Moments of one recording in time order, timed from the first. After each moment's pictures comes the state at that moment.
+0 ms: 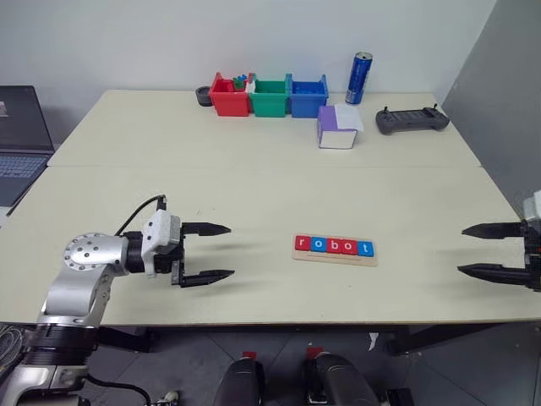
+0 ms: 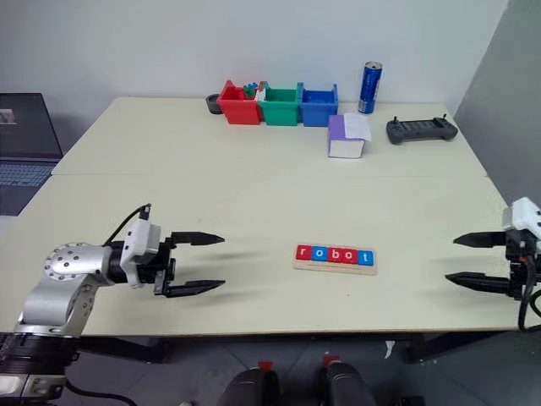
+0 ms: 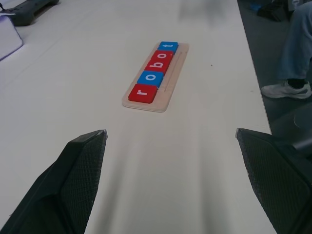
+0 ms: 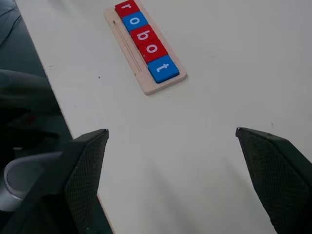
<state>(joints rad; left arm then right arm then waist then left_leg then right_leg) -0.26 0.79 0.09 0.06 -0.46 0.06 -1.39 -0.08 -1.13 -0.43 -0.03 0.42 0.50 1.50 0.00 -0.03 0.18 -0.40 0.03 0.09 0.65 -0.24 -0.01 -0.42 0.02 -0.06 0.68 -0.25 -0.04</state>
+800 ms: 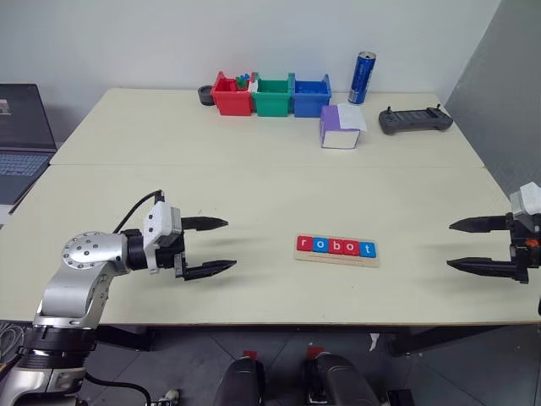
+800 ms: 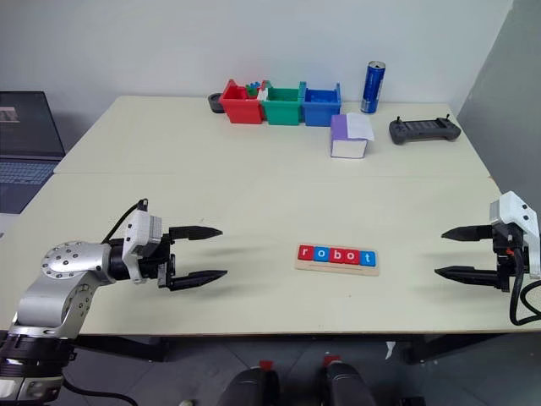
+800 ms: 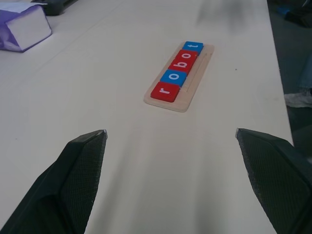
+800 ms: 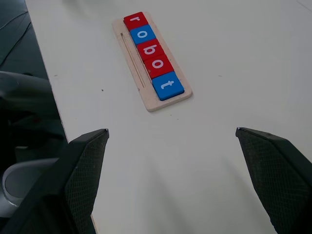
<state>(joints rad) -0.25 0.79 0.09 -0.01 -0.45 0.15 -1.27 -0.19 -1.13 -0.29 0.05 0.45 0.44 1.48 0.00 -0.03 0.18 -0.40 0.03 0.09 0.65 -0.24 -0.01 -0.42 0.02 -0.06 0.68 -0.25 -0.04</state>
